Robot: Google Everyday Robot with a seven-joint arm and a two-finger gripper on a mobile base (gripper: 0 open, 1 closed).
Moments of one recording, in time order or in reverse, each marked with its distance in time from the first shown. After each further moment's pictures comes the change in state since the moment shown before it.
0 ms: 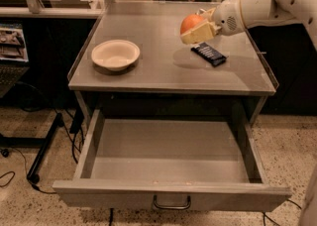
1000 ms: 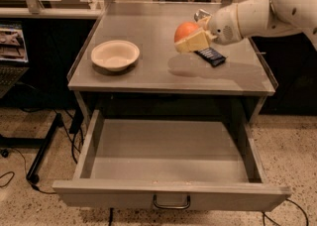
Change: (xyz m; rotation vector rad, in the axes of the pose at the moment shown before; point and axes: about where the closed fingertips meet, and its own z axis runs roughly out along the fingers) arm 0.001 0.038 0.002 -0.030 -0.024 0.018
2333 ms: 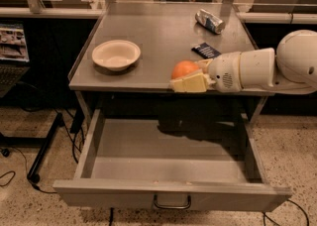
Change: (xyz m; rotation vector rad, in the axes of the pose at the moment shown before) arm 0.058 0.100 -0.002 0.032 -0.054 0.179
